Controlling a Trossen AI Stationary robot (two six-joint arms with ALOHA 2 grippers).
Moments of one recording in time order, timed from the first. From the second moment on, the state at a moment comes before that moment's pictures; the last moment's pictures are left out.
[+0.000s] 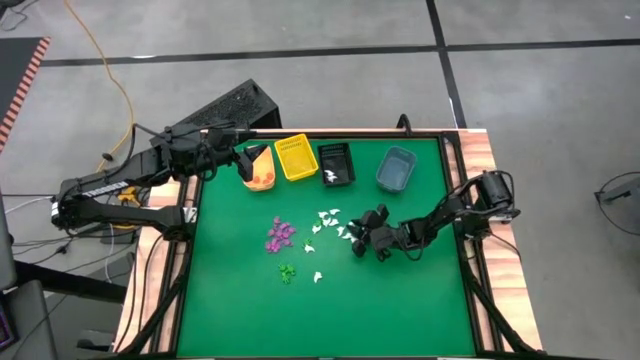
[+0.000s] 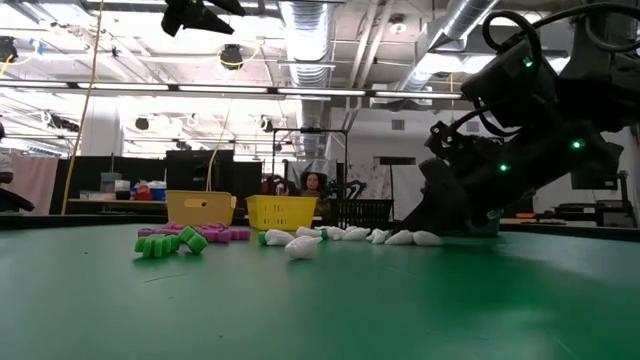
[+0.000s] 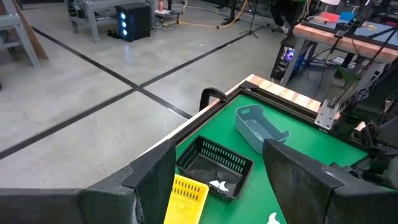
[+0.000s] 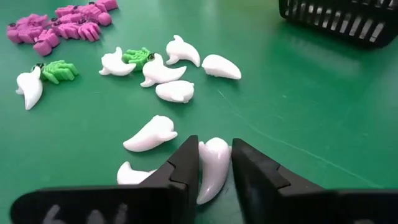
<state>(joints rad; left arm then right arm) 0.29 0.90 1.04 -0.32 -0.32 -0.19 0.22 1.82 0.46 0.68 0.60 0.60</state>
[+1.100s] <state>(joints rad) 0.29 0.90 1.04 -0.32 -0.32 -0.17 0.10 1.49 0.46 0.51 0.58 0.48</state>
